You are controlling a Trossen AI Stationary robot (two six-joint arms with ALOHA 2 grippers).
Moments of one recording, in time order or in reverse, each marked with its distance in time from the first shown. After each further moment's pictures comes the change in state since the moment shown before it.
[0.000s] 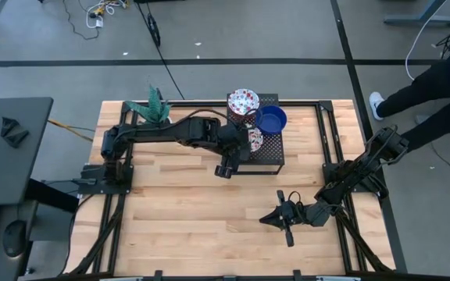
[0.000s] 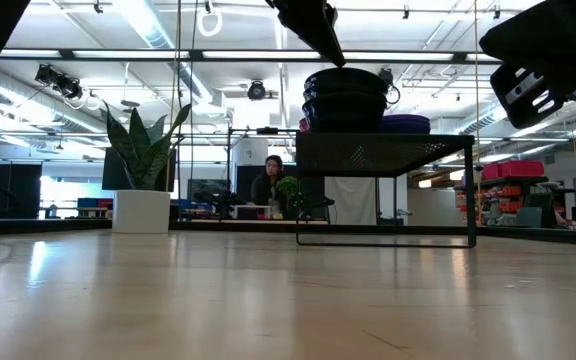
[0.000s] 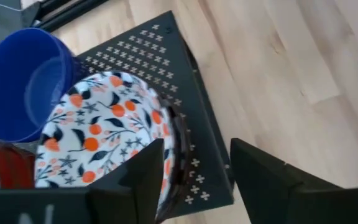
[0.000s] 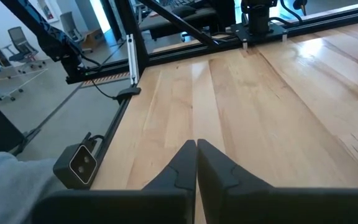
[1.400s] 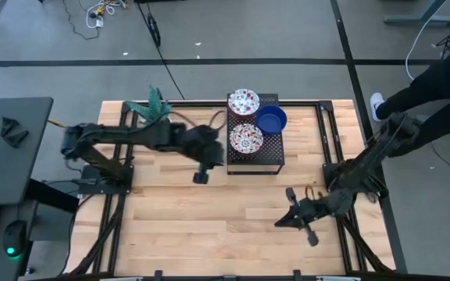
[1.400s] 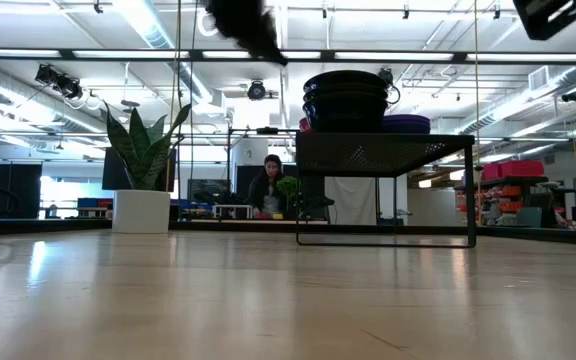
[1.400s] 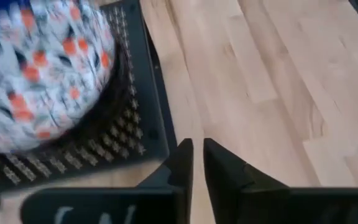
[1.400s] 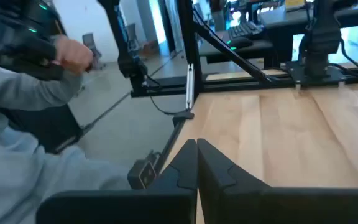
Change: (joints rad) left arm 0.004 -0.386 -0.592 0.331 0.159 -0.156; right arm 0.044 -0.339 0.000 -0.195 -0.147 -0.140
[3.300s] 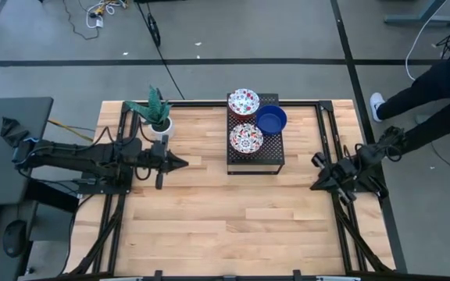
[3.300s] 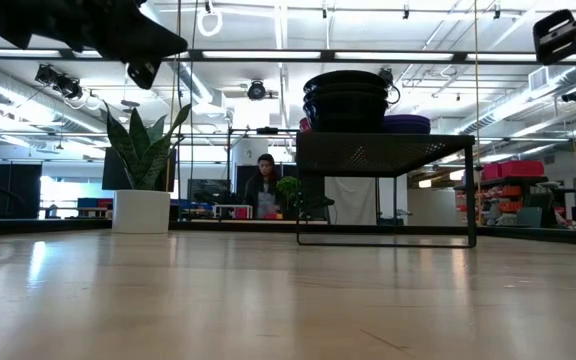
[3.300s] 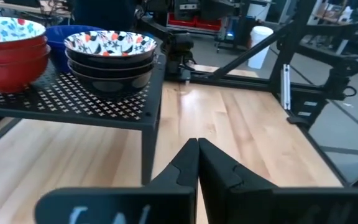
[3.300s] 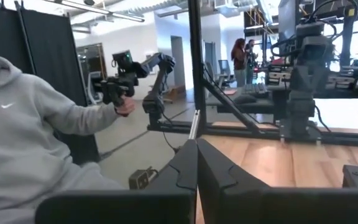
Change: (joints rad) left arm -0.034 -0.829 -0.979 0.766 -0.055 -0.393; right arm -0.221 -1.193 -0.236 -0.725 -0.348 -0.188
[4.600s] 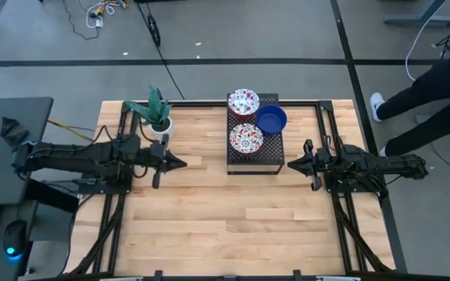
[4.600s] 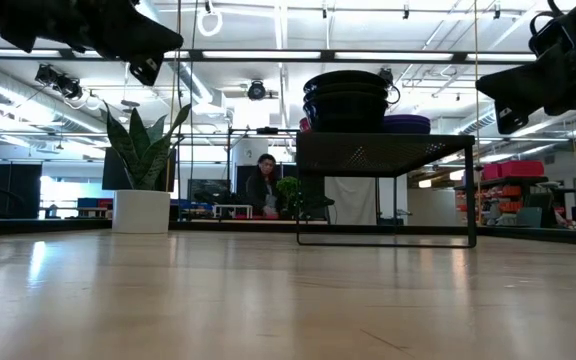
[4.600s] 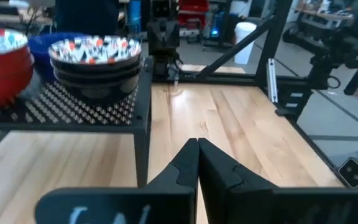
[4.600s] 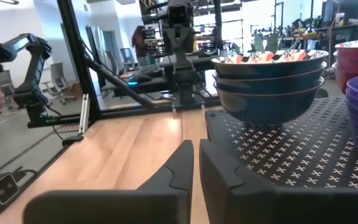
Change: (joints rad) left arm 0.052 -0.019 0.000 -0.019 0.115 0.065; right arm -0.558 0.011 -0.192 0.106 -0.115 0.047
